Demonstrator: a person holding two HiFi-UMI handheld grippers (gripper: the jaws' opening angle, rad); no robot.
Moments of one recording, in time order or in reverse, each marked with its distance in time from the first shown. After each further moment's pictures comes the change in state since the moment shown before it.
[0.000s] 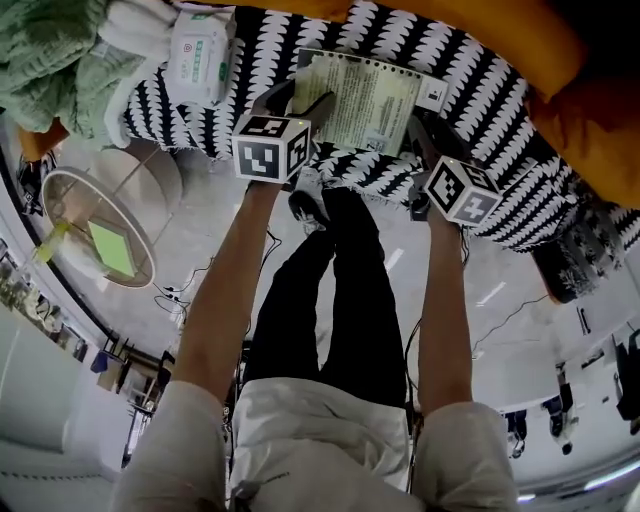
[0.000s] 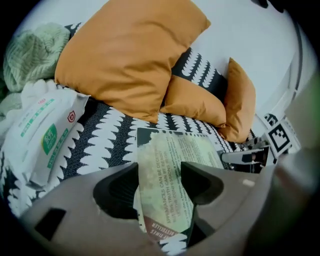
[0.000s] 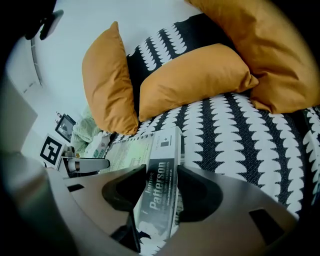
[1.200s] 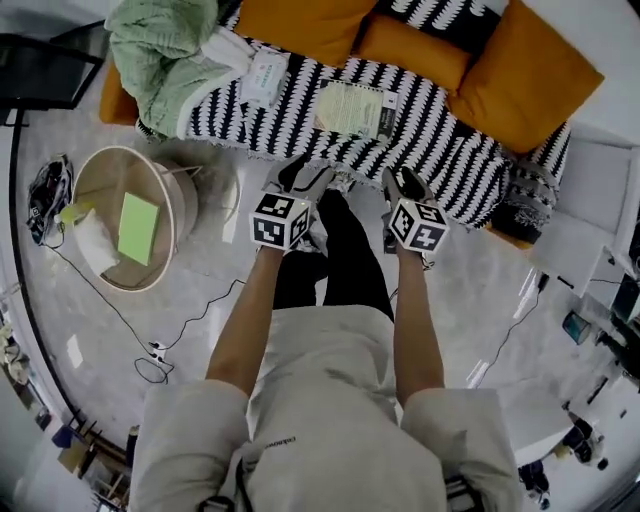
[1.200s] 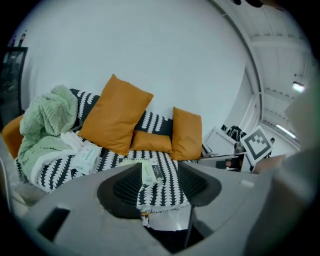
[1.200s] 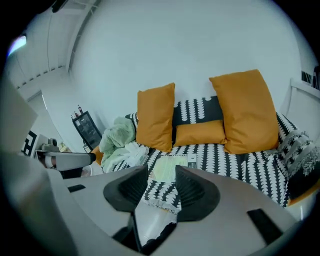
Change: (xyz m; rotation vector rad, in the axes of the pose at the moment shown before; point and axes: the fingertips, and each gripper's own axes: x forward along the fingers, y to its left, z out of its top) left arm -0.342 -0.164 -0.052 0.159 -0.374 -0.110; right arm -0.290 0.174 -0.050 -0.211 -0.267 -0.070
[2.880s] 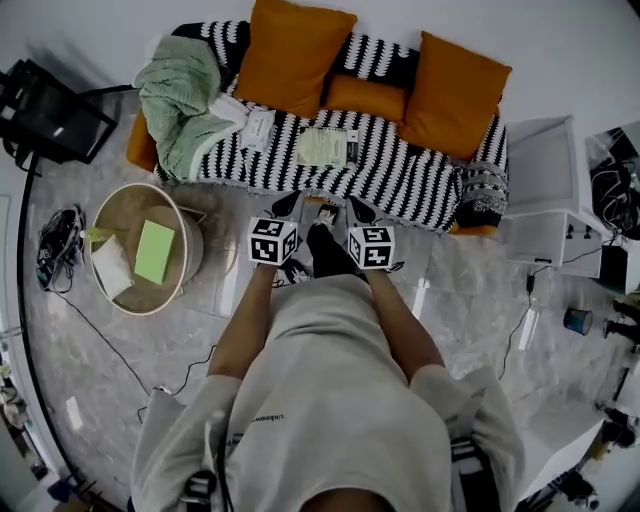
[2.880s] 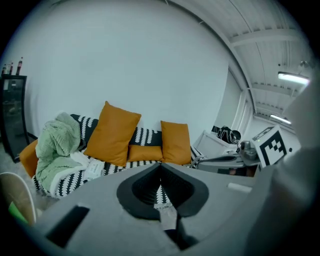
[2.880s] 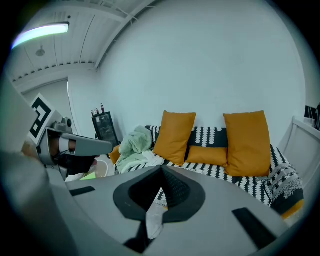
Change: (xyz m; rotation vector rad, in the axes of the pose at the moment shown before) left arm -0.140 -0.102 0.033 0.122 -0.098 0.004; right arm -0.163 0.107 0.011 -0.224 -0.165 0.039
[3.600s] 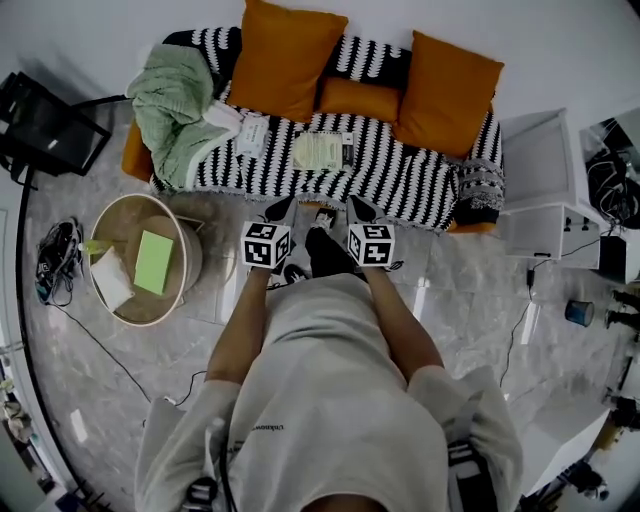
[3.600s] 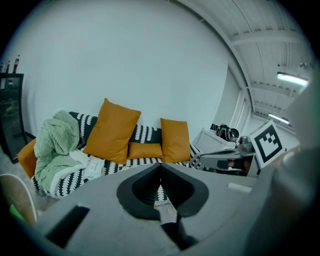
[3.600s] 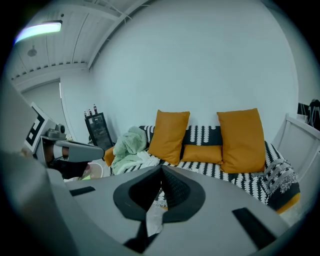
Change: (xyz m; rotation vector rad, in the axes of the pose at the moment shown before) left arm -0.001 0.015 -0.009 0.000 0.036 -0.019; right arm 0.006 -0.010 0.002 0.048 0.013 -0.058
